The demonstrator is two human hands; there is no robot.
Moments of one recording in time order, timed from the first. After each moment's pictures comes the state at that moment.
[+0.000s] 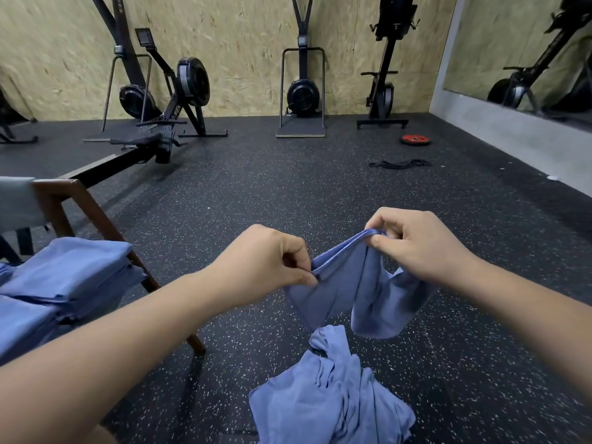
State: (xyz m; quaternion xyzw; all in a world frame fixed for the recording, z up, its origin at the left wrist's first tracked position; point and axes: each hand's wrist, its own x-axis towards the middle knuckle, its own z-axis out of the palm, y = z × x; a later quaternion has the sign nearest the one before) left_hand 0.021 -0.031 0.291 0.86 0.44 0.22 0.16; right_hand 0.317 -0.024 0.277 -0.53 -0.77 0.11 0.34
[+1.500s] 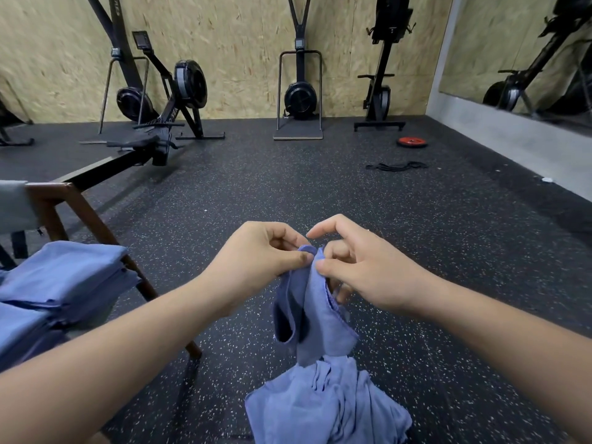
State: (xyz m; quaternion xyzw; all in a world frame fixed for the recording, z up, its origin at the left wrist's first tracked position) left_hand 0.035 -0.036 0.290 0.68 0.46 0.37 0.44; right_hand 0.250 -0.064 0.288 -0.43 -0.73 0.40 0.35
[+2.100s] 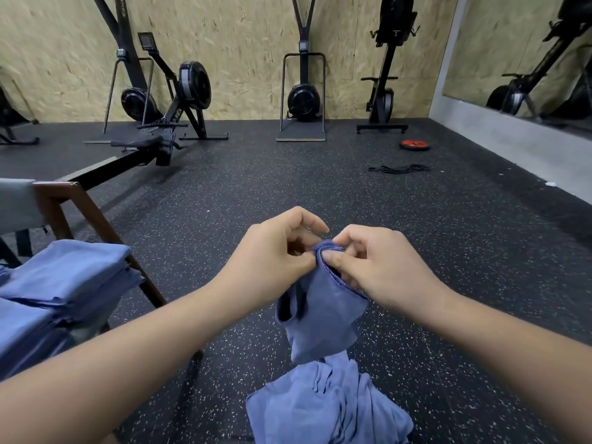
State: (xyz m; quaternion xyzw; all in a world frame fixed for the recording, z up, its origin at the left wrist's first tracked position) left_hand 0.046 -0.052 0.302 0.77 0.44 0.37 0.27; right_hand 0.256 -0.058 0.282 -0.52 -0.73 0.23 0.38
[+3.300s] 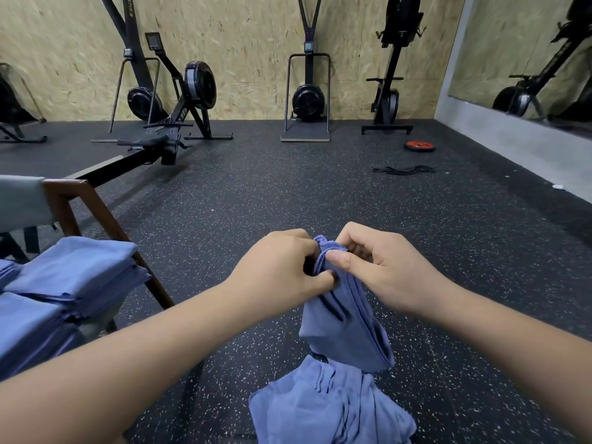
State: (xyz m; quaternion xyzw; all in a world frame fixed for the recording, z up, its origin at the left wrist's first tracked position) left_hand 0.046 -0.044 0.287 0.86 0.45 0.25 0.05; right_hand 0.263 -0.057 0.282 -0.43 -0.79 0.24 0.36
